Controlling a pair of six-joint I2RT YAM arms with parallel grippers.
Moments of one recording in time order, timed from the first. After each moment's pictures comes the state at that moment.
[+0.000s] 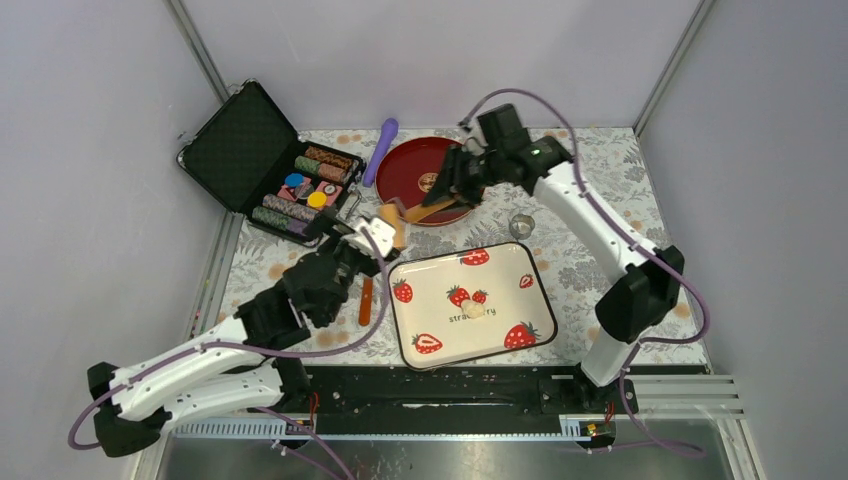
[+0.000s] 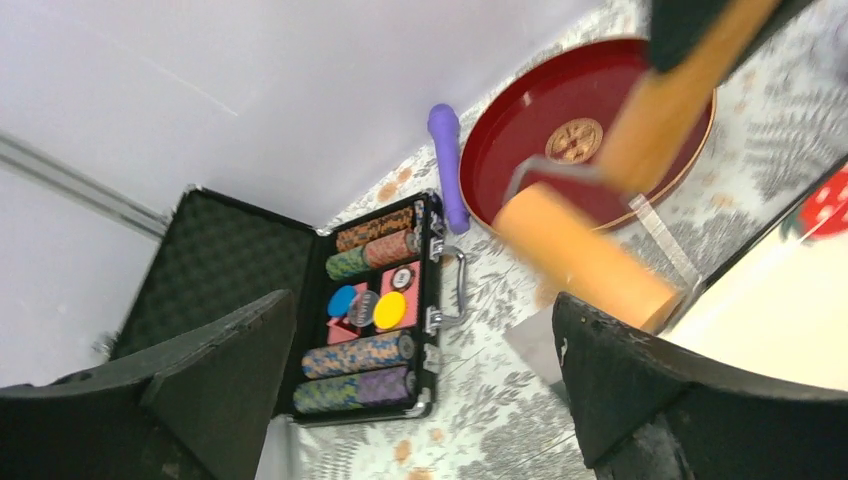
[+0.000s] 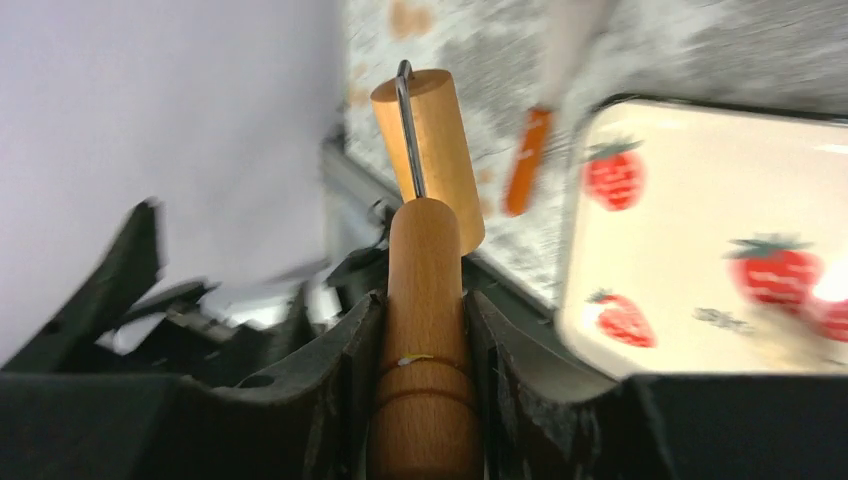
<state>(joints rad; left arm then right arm) -1.07 0.78 0.77 -0.09 -0.76 0.57 0.59 1.74 1.77 -0.80 -0.61 0.82</state>
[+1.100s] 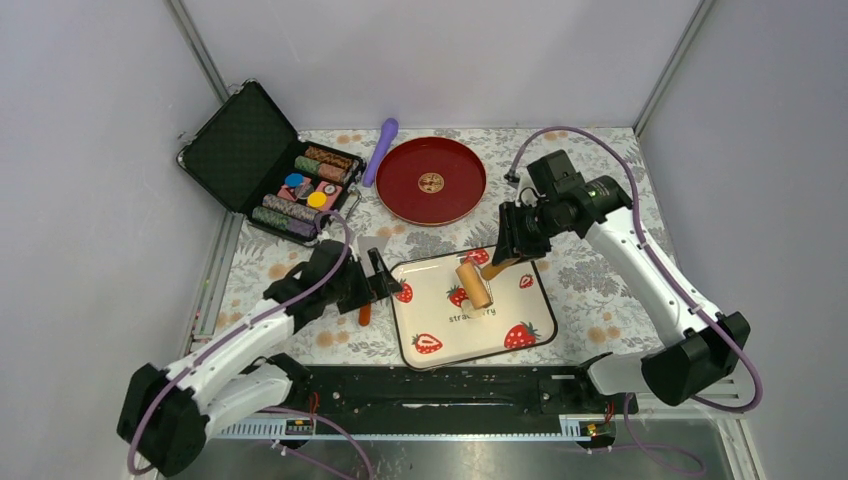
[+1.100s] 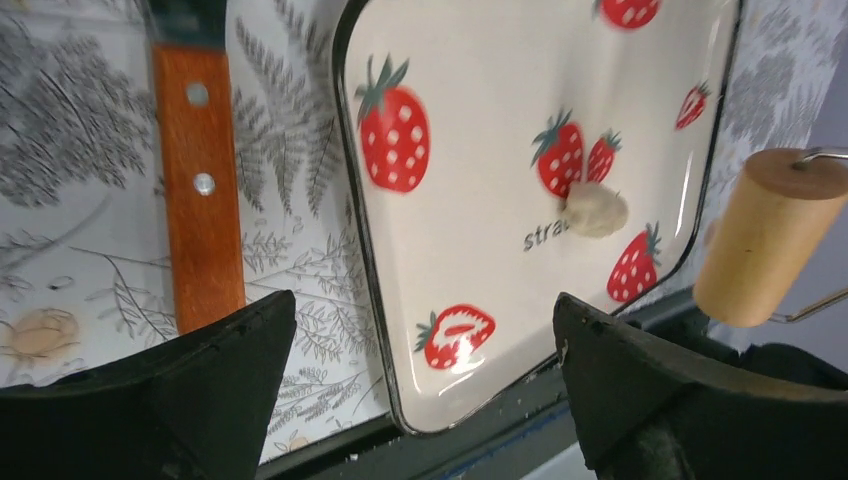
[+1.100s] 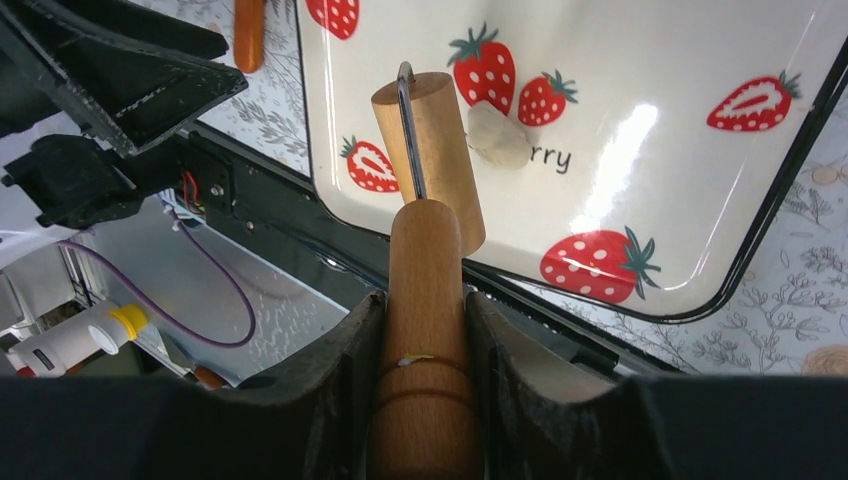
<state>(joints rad) -0.59 0.91 0.57 -0.41 0.08 -0.85 0.46 1.37 1.42 -1.17 -0.38 0.34</state>
